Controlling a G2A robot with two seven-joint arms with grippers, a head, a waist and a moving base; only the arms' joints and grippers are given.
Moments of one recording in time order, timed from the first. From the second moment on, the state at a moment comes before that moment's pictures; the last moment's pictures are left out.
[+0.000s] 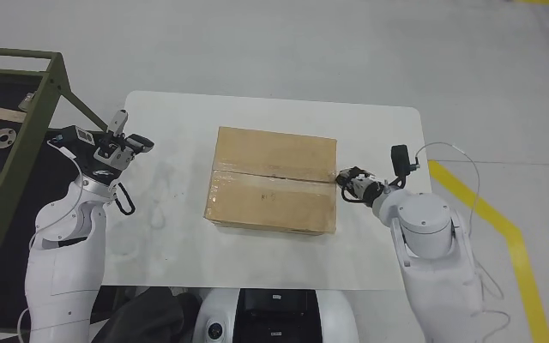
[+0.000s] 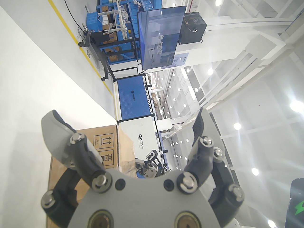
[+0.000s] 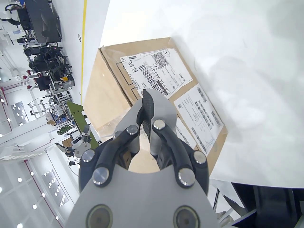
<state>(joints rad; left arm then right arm) 1.48 -1.10 -1.86 -1.58 -0.44 -0.26 -0.65 -1.39 -1.39 1.38 -1.99 -0.30 0.89 0.63</state>
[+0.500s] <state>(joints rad) 1.48 -1.10 -1.86 -1.58 -0.44 -0.26 -0.65 -1.38 -1.37 1.36 -1.96 -0.26 0.87 0.62</state>
